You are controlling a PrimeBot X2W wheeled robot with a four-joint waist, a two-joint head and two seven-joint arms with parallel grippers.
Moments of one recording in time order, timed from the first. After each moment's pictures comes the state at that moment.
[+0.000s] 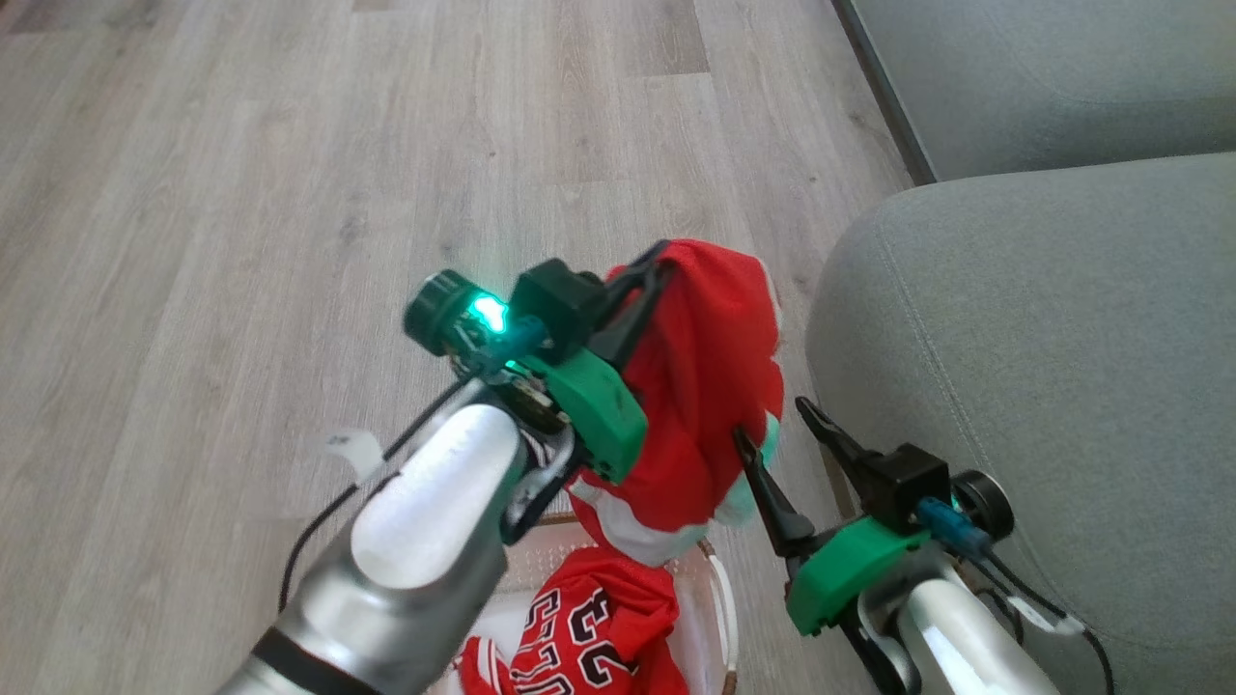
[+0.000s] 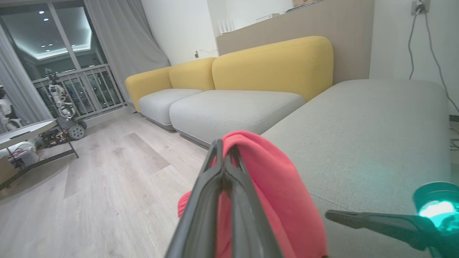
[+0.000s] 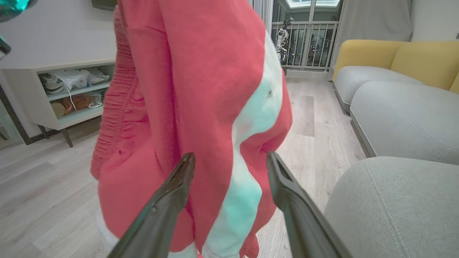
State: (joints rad) left arm -0.61 0.04 -0.68 0.46 -0.29 -0.08 -0.10; right arm -0.20 -0.05 0.33 0.43 0.15 0.13 -0.25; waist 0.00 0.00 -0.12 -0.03
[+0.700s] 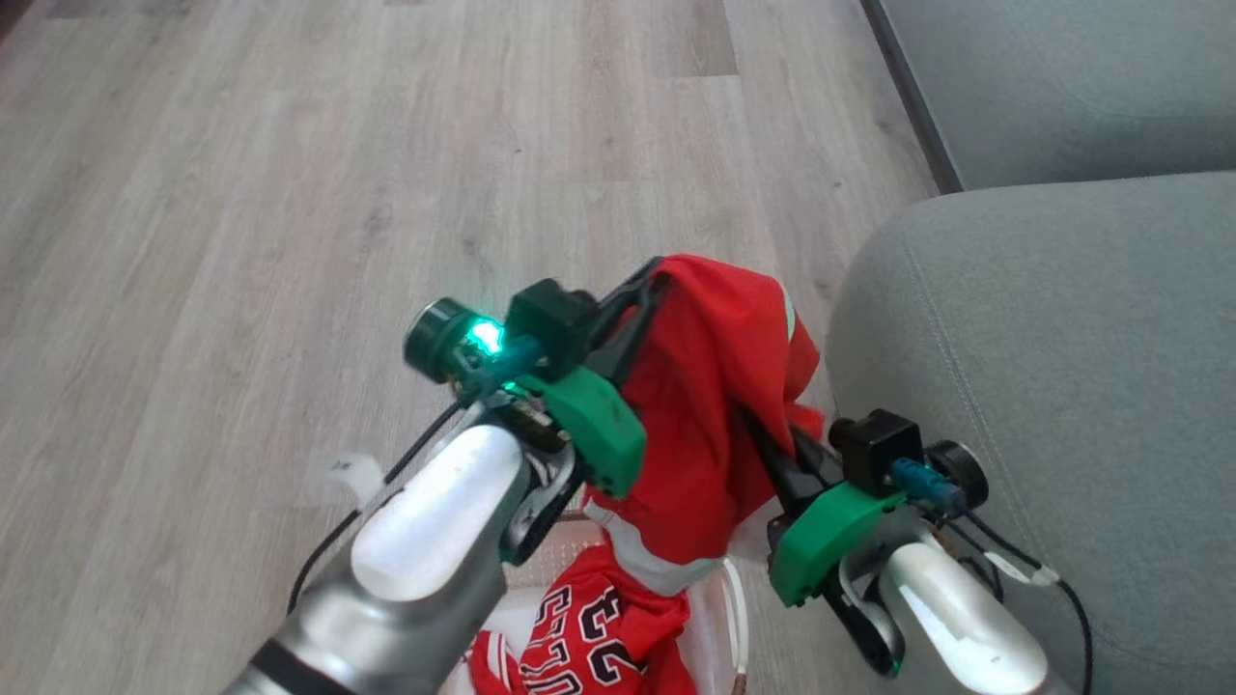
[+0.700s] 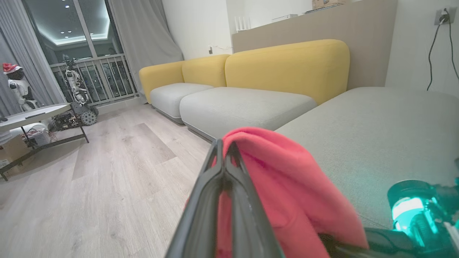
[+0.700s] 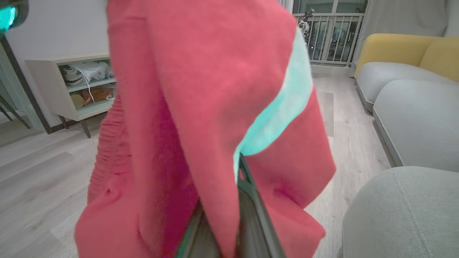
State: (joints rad) left arm -0.60 0.06 -0.76 0.46 -0.38 0.01 -0.14; right arm -0.32 -0.05 0.42 0.56 0.23 0.13 -0.25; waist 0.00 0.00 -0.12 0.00
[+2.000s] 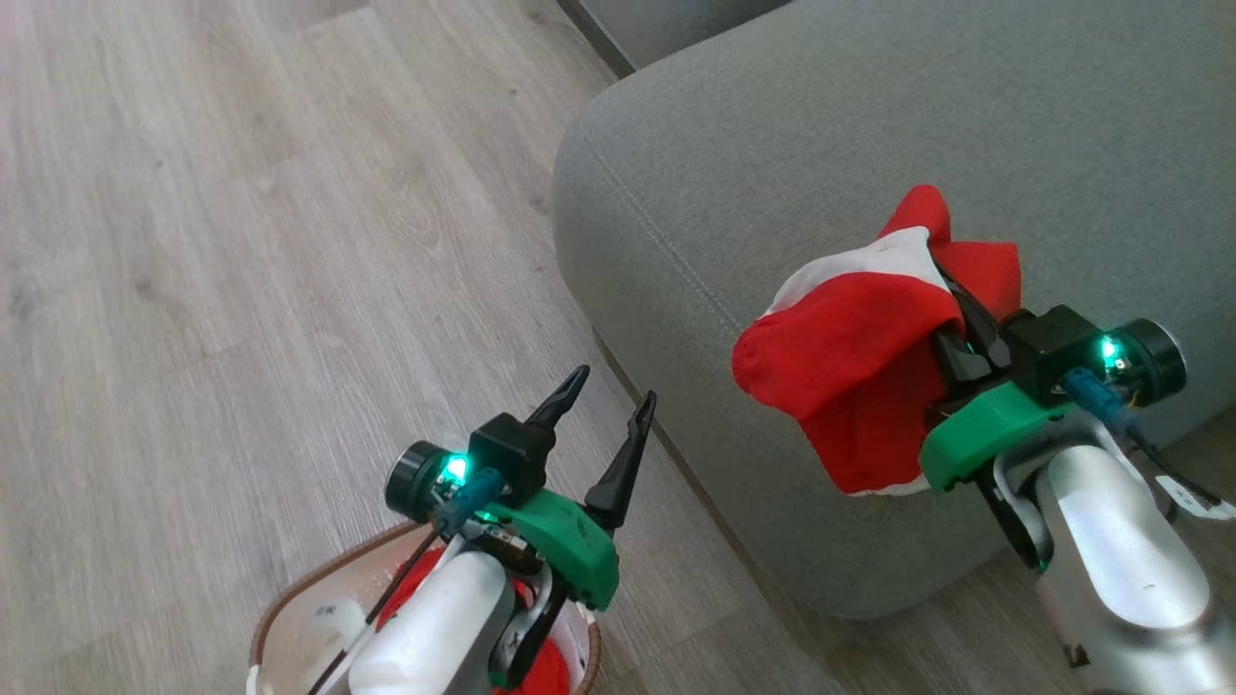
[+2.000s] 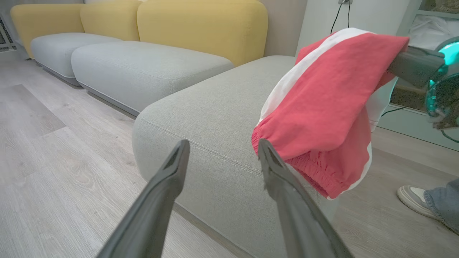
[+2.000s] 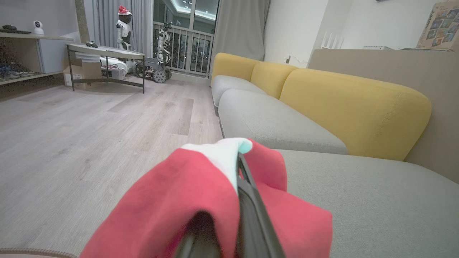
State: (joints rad) left arm -0.37 0.06 -0.70 0.46 -0.38 0.05 -0.25; right arm -0.38 -0.23 0.23 0.40 0.10 0.13 -0.25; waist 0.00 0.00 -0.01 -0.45
